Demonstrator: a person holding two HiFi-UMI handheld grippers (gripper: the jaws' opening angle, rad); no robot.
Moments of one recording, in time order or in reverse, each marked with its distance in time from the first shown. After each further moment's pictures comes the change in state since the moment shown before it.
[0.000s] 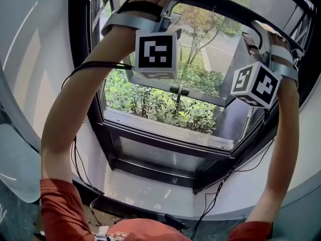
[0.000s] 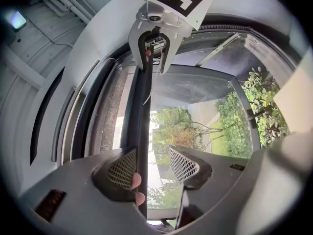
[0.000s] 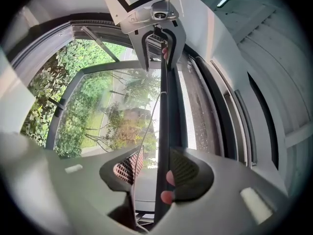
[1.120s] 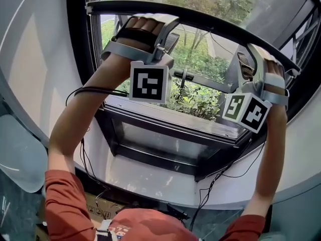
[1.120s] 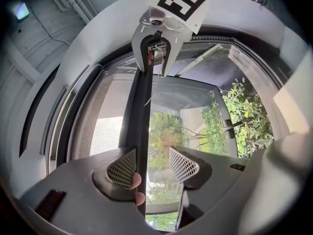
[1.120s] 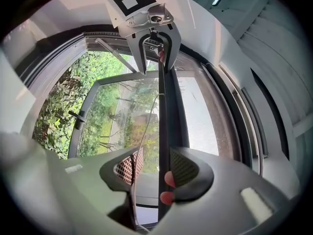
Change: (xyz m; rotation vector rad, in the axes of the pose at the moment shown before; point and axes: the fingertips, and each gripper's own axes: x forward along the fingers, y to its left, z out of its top) left arm -0.054 -0.102 0.006 -0.032 -0.036 -0.142; right arm -0.054 0.096 0.014 0.056 -0.038 0.098
